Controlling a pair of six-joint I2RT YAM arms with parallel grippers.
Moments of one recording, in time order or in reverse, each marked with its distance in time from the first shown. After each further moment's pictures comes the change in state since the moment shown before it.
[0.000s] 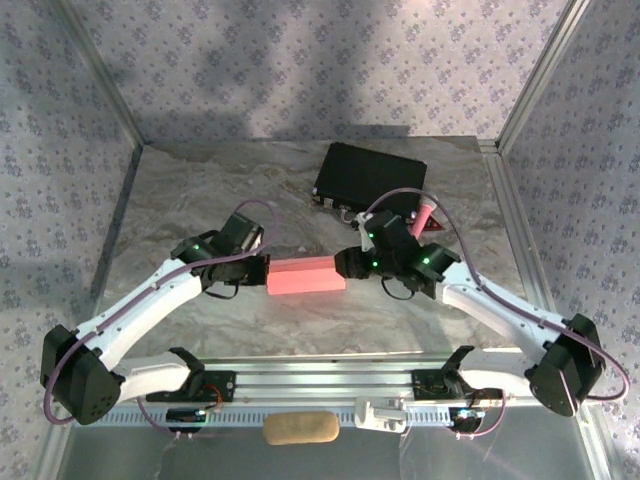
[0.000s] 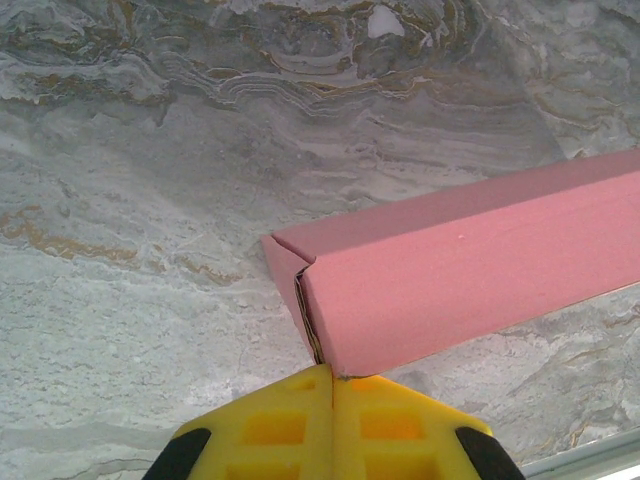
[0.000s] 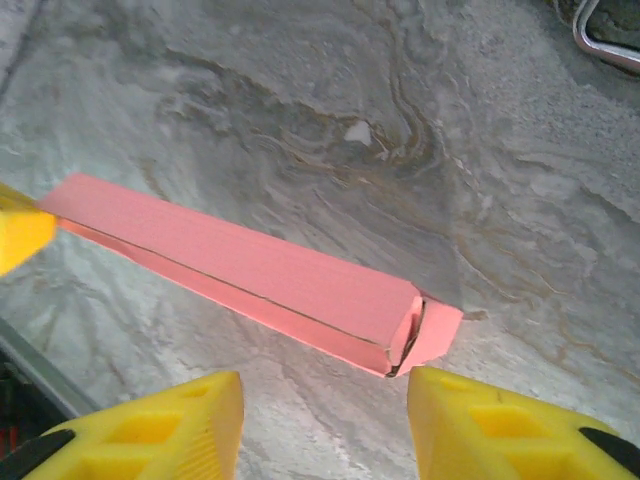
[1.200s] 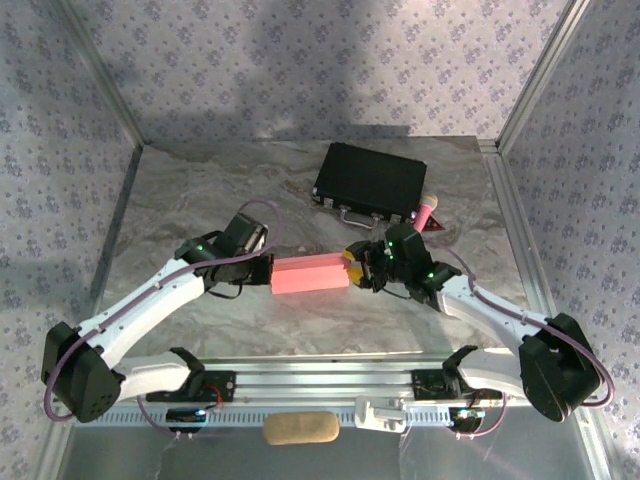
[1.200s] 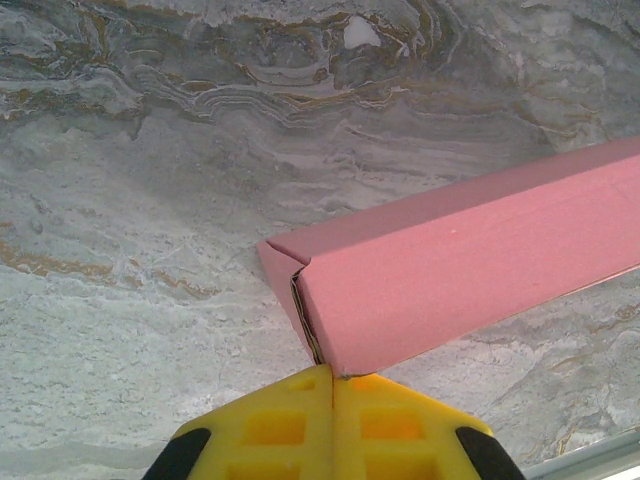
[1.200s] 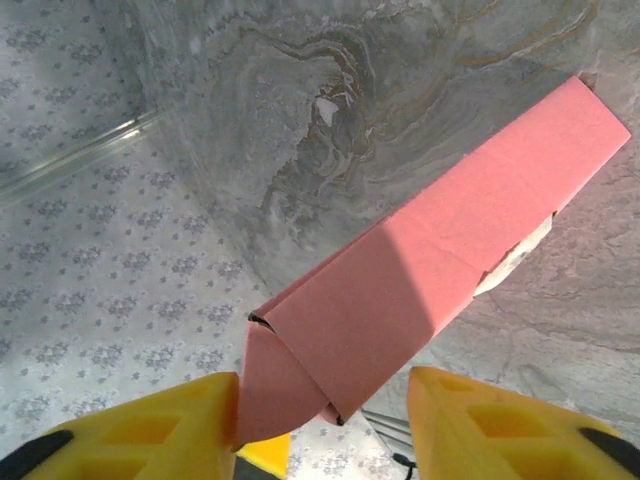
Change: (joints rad) left arm -0.020 0.011 -0.003 0.036 0.001 -0.011; right arm -0.153 0.006 -0.315 0.470 -0.239 1.224
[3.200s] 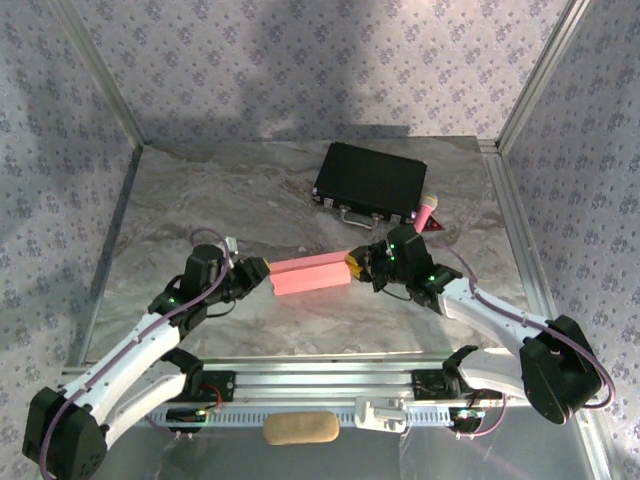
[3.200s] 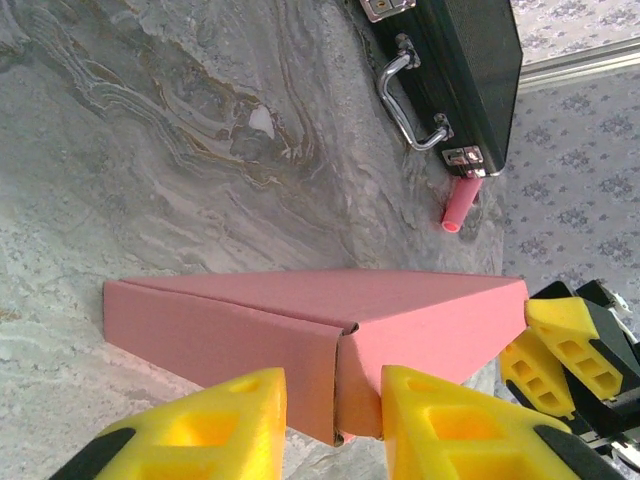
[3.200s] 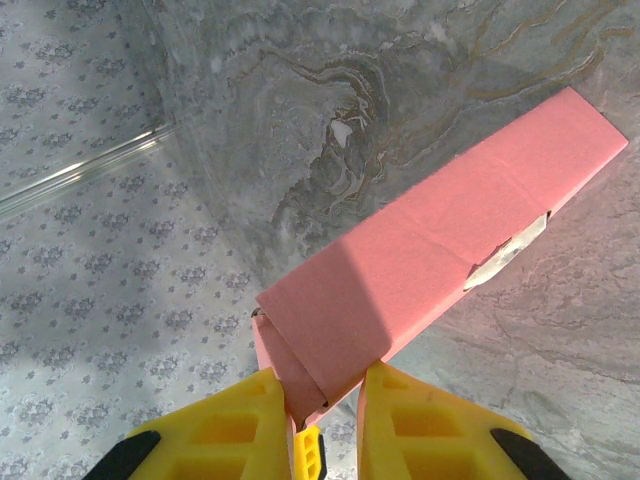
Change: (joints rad) left arm 0.179 -0.373 -0.508 0.631 0.275 -0.524; right arm -0.001 -0.012 -0.025 0.037 0.047 -0.019
